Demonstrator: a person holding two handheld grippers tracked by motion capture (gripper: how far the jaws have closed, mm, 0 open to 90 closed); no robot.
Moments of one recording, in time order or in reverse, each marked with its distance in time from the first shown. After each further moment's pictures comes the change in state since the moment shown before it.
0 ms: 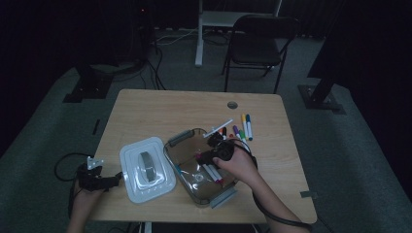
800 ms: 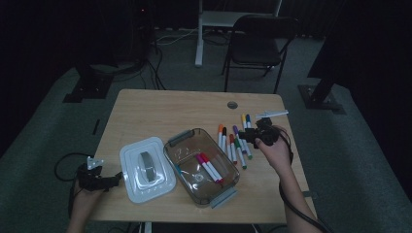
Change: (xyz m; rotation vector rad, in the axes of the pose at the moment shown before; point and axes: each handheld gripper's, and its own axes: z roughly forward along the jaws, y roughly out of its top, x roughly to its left) left arm 0.000 0.000 0.000 0.001 -0.001 0.000; right arm -0.112 -0.051 -0.070 -0.300 -0.269 0.181
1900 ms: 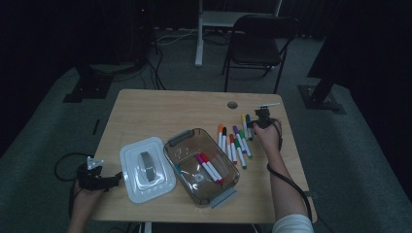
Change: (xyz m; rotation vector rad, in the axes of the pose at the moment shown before) left arm 0.000 0.000 0.000 0.000 0.000 0.000; right arm -0.109 0.002 0.111 0.138 -0.276 0.282
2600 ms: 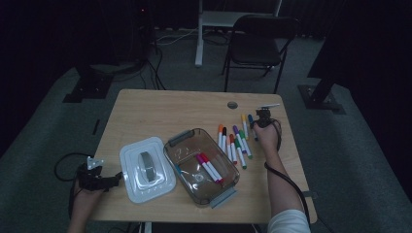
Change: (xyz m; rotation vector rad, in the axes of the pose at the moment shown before) left arm 0.000 0.000 0.000 0.000 0.000 0.000; right arm -0.012 0.000 0.016 0.040 -0.066 0.087
